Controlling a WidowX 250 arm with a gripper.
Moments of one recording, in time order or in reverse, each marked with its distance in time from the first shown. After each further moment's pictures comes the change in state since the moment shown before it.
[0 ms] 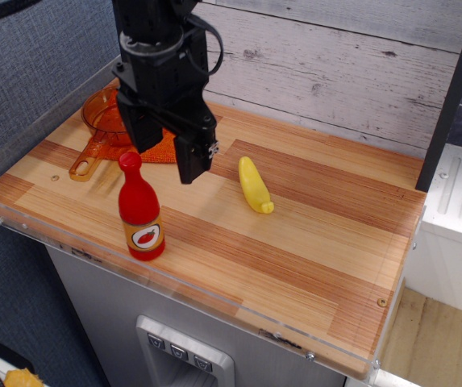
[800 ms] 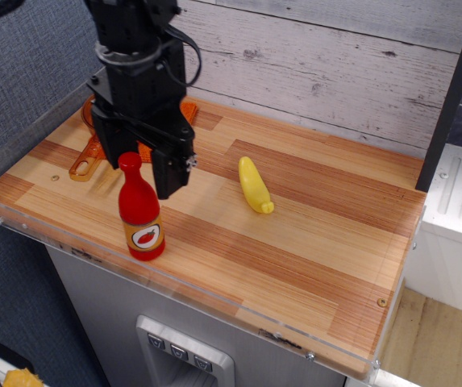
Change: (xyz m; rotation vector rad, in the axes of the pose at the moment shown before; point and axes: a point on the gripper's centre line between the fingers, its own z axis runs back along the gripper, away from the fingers) arm -0.024 0.004 0.005 -0.015 0.070 0.041
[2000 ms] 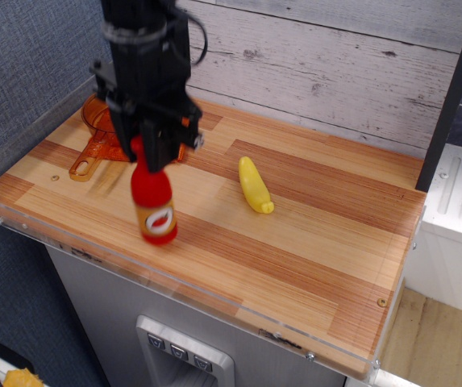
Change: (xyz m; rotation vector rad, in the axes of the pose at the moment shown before) arm 0.014 -0.001 0.014 -0.018 0.014 0.031
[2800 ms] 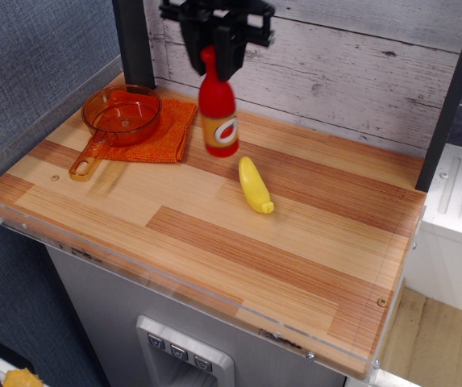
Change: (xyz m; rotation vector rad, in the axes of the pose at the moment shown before) arm 0.100 0.011 0.017 -0.009 -0.089 0.125
